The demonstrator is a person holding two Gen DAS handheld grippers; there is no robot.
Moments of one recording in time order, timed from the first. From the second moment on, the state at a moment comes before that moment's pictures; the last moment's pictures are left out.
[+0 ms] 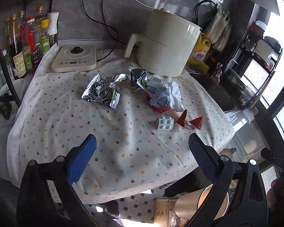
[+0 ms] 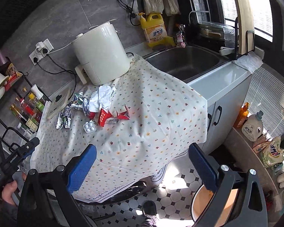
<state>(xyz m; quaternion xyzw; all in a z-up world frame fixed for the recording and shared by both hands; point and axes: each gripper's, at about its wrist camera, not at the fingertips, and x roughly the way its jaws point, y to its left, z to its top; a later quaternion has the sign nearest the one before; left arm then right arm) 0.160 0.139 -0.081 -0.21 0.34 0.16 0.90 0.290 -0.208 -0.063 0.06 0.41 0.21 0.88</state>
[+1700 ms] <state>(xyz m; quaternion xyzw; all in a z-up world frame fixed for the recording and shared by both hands) 0.225 0.316 -0.153 -0.25 0.37 0.19 0.87 0.436 -0.045 -0.159 -0.02 0.52 0.18 0.84</state>
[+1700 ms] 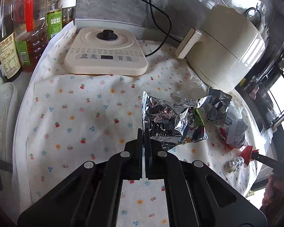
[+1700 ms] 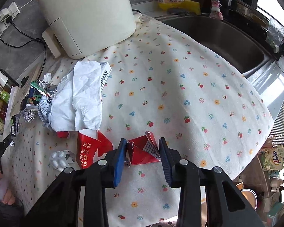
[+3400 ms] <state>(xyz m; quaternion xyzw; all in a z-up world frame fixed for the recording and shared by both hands) 0.175 -0.014 -0.086 -0.18 0.37 0.13 0.90 0.316 -0.322 -0.133 0.03 0.49 0.24 0.84</state>
